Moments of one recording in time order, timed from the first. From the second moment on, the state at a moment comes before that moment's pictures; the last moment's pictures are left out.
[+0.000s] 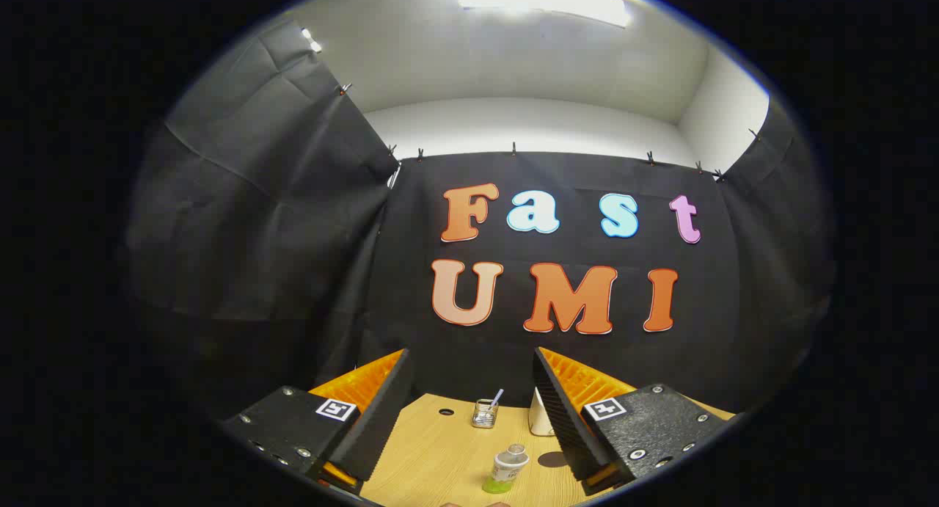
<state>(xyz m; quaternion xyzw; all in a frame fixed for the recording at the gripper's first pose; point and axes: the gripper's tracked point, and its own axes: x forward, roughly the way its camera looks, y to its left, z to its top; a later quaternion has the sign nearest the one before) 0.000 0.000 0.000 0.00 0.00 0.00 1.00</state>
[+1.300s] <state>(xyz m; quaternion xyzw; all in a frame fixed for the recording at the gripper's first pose) 0.009 0.020 -0.016 -0.01 0.00 0.00 1.00</state>
